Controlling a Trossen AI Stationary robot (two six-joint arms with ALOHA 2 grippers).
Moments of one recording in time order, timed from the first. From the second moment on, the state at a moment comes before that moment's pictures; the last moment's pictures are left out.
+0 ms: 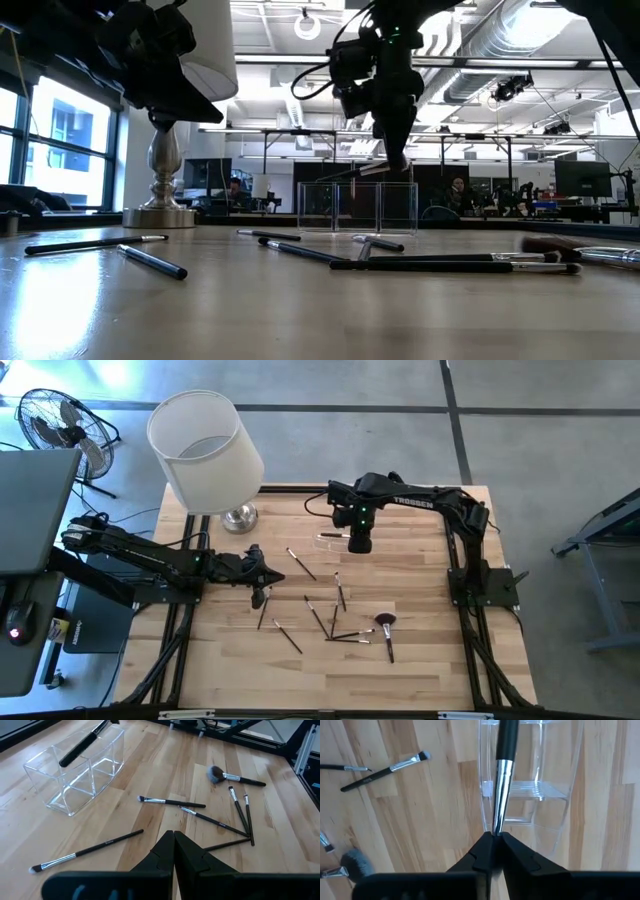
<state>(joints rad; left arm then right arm) -0.17 0.99 0.41 0.16 -0.26 -0.32 -0.39 1.98 1.72 -1.26 -0.11 -0.23</state>
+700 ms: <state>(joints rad) -0.17 0.99 0.41 0.18 -0.39 -0.32 -0.41 1.85 1.72 -1.22 -0.11 -0.20</state>
